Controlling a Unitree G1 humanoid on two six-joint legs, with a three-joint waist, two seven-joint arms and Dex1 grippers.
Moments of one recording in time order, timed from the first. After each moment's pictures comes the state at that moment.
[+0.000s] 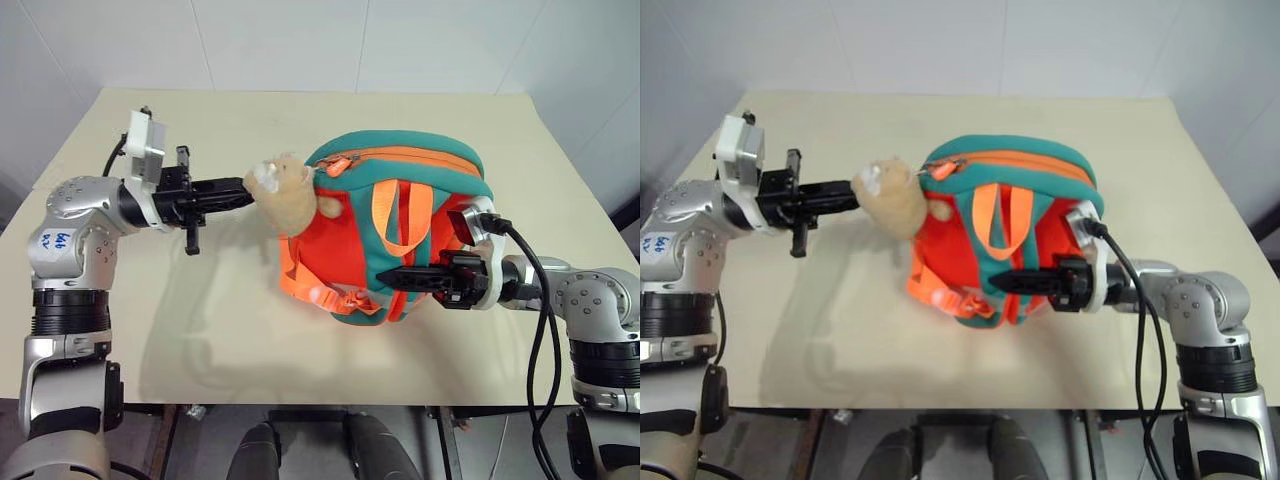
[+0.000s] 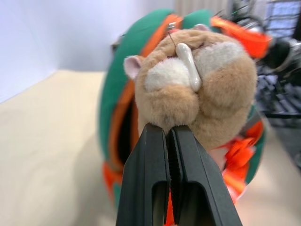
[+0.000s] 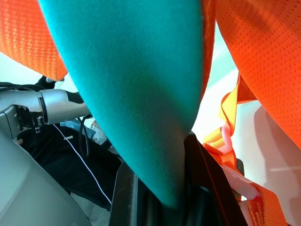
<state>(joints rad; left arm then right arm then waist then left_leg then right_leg) -0.80 0.73 0.15 0.27 -0.56 0.35 -1.30 -0.56 -0.67 -0.11 -0.11 1.05 1.18 1.07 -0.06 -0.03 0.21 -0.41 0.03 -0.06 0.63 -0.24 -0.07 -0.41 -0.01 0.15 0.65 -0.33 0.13</state>
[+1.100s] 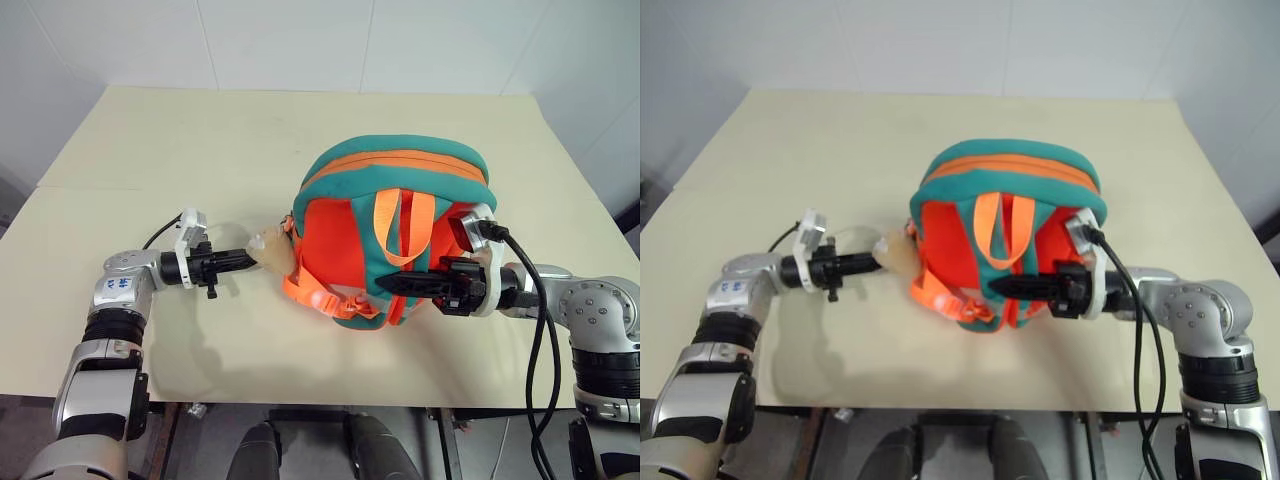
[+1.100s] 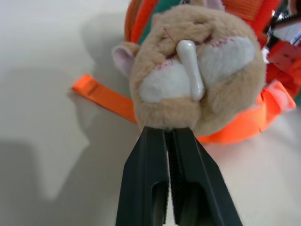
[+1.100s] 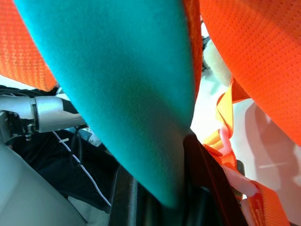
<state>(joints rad) -0.68 0.63 0.08 0.66 -0.33 0.21 -1.35 -0.51 -0.67 -0.15 -0.16 1.11 1.19 0.96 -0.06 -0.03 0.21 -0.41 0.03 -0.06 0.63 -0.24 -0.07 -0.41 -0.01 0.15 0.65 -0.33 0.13</state>
